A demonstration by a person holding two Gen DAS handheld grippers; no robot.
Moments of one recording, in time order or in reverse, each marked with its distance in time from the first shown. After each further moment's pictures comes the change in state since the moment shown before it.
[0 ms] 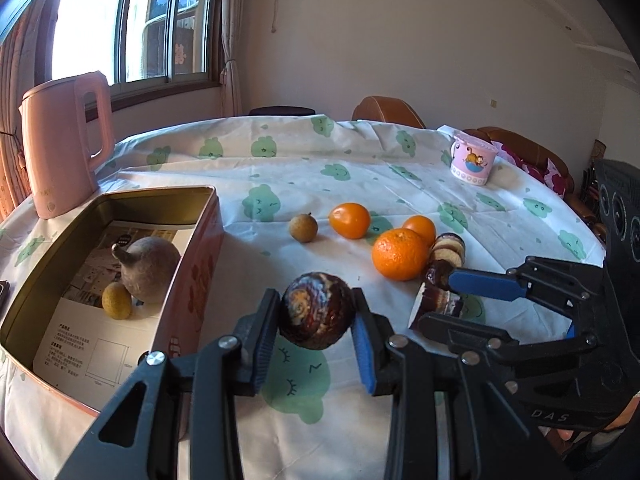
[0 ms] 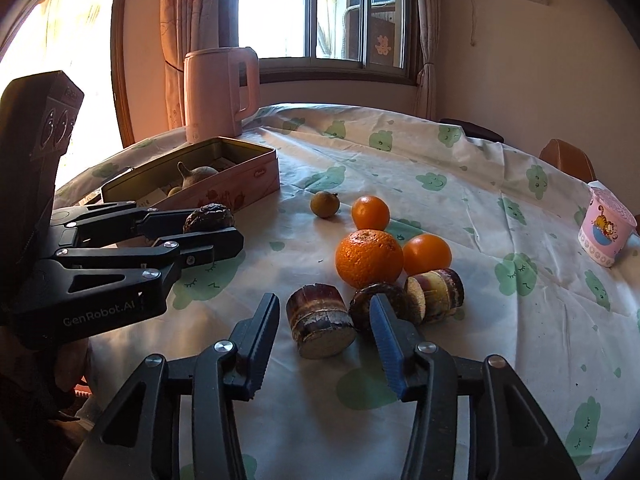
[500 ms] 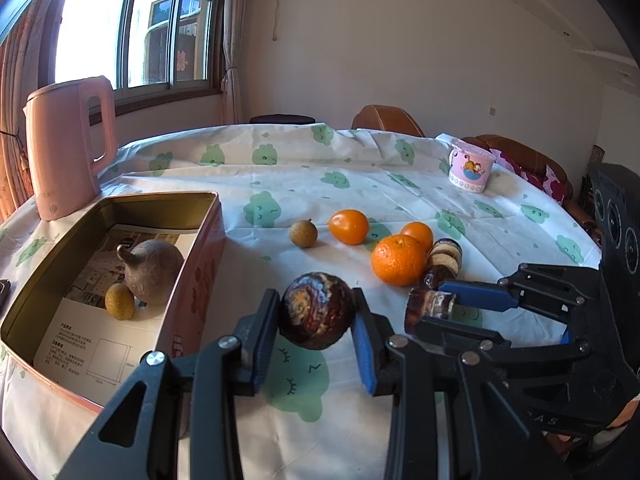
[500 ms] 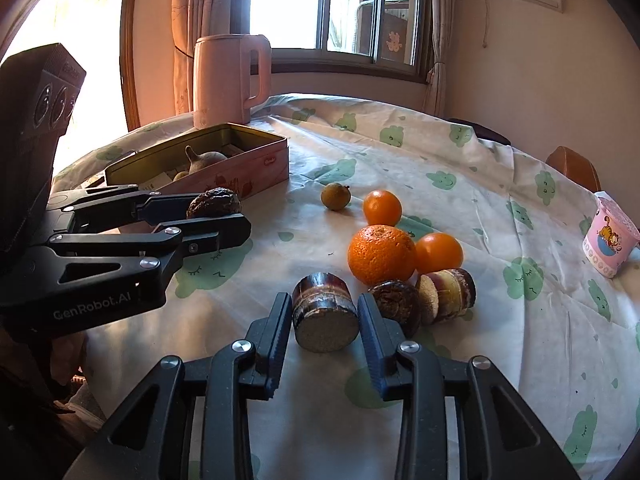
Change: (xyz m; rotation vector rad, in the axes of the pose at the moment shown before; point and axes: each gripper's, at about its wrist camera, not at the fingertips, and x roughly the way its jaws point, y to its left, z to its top) left arm -0.008 0.001 -0.004 -0.007 -0.044 -0.001; right arm 0.001 0.008 -0.002 -0.047 0.005 -0.006
